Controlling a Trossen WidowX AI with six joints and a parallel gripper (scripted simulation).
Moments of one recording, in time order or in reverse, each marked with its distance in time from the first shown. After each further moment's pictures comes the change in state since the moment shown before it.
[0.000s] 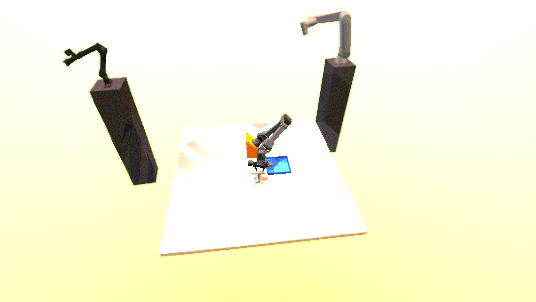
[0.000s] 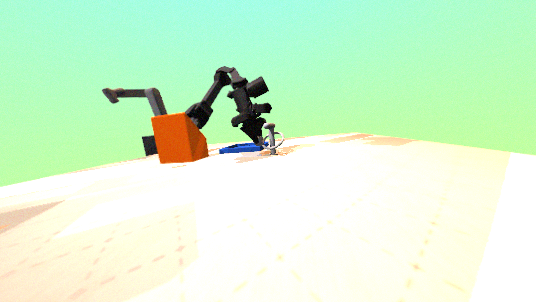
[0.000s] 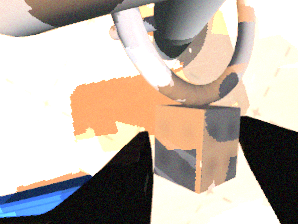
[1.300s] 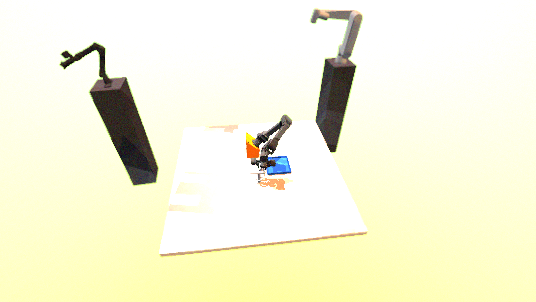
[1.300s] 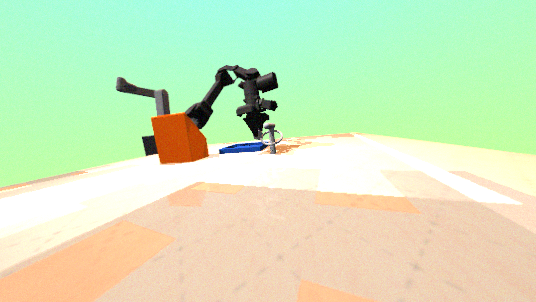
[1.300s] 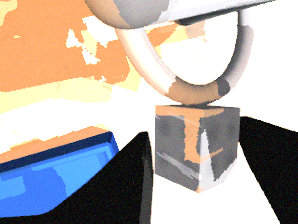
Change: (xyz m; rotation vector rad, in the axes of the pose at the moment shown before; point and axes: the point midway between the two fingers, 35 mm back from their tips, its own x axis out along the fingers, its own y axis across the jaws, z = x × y) arm -0.023 0.019 0.006 -0.027 0.221 -0.052
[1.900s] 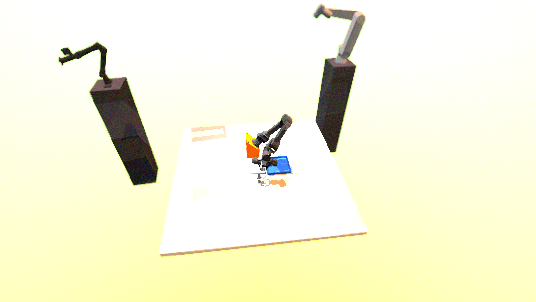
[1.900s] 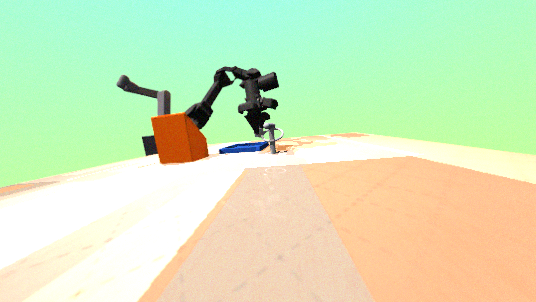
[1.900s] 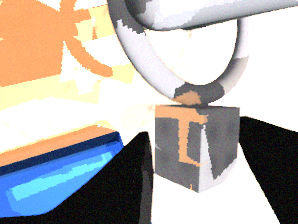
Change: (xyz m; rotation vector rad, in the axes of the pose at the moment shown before) arm -0.008 0.008 0.002 -0.008 -0.017 -0.046
